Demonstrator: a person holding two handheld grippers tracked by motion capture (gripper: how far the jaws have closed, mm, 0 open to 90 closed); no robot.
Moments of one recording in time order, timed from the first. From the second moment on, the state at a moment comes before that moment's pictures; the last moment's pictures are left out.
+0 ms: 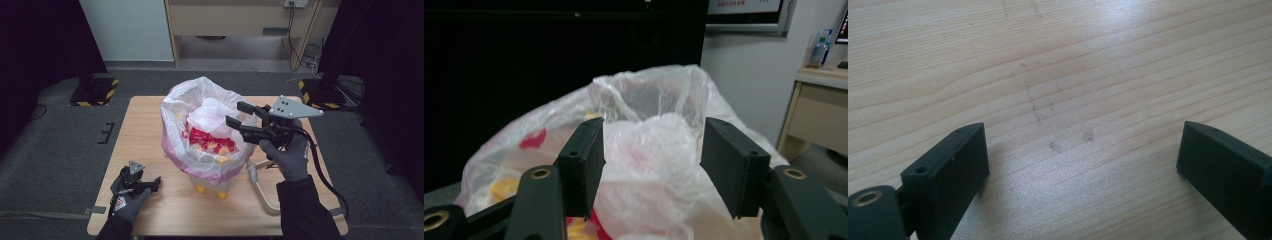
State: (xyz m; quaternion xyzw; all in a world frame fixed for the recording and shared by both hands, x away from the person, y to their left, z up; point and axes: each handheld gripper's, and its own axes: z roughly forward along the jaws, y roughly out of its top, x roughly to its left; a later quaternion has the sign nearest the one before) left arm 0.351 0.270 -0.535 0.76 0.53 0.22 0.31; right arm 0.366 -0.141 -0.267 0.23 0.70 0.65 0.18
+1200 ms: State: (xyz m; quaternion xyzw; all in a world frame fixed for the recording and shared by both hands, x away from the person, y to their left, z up) left arm 0.351 0.269 -0.535 0.76 0.53 0.22 0.32; right arm 0.396 -0.060 -0.247 0.21 0.69 0.67 0.17
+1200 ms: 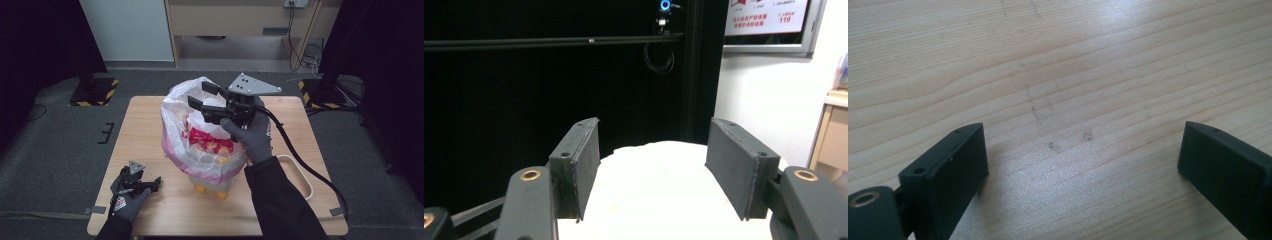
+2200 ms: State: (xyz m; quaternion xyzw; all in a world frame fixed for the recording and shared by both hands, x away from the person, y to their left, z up) left arm 0.351 0.269 -0.535 0.76 0.53 0.22 0.32; right arm 0.410 -0.028 -0.301 0.29 0.84 0.44 0.16
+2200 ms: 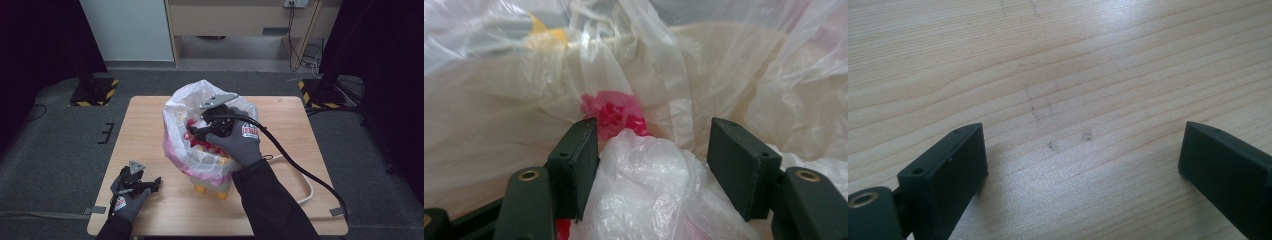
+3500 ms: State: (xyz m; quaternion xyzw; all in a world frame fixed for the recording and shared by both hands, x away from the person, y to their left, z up) left arm 0.351 0.269 -0.535 0.76 0.53 0.22 0.32; right arm 0.379 -0.074 -0.238 0.25 0.67 0.66 0.24
